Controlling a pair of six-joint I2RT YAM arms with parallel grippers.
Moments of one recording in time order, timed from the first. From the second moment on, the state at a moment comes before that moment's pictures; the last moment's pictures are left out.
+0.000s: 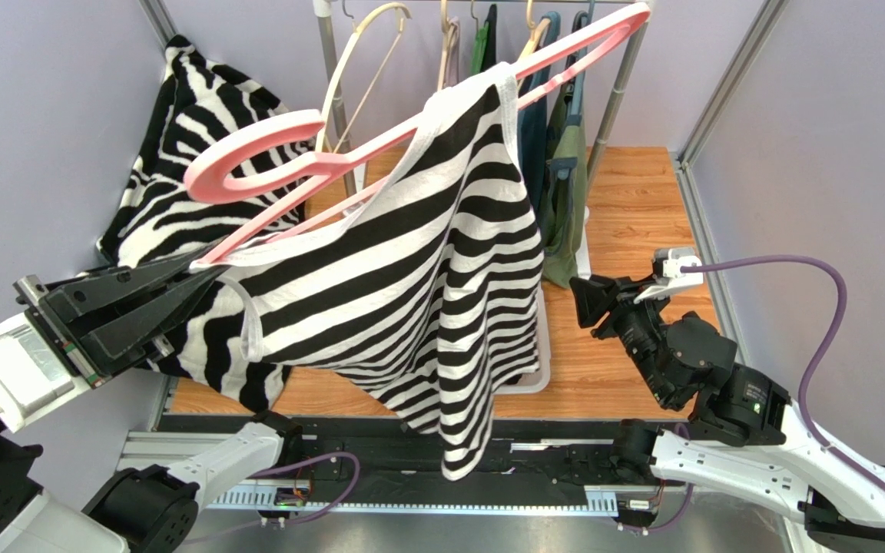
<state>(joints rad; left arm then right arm) -0.40 0.98 2.35 -1.01 0.66 0.40 1.11 0.51 0.91 -0.49 0.78 0.37</state>
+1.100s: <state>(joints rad) -0.47 1.06 1.80 -1.14 0.73 0.61 1.11 0.62 1.01 -0.25 0.59 0.12</state>
